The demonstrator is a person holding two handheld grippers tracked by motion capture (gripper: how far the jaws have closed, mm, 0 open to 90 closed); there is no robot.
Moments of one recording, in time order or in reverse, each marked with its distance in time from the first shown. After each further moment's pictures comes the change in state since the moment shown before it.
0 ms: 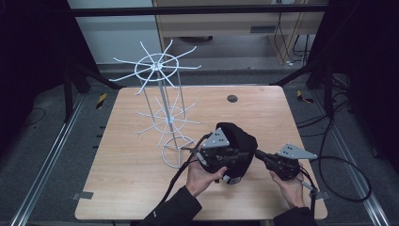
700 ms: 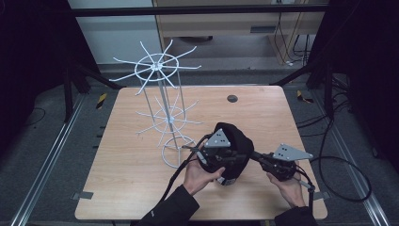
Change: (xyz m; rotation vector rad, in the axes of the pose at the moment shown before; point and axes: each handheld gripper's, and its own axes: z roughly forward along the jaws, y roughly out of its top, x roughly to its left) left arm 0.006 -0.003 0.002 0.085 0.005 0.014; right arm 0.012 0.011 0.002 -0.007 0.089 -0.119
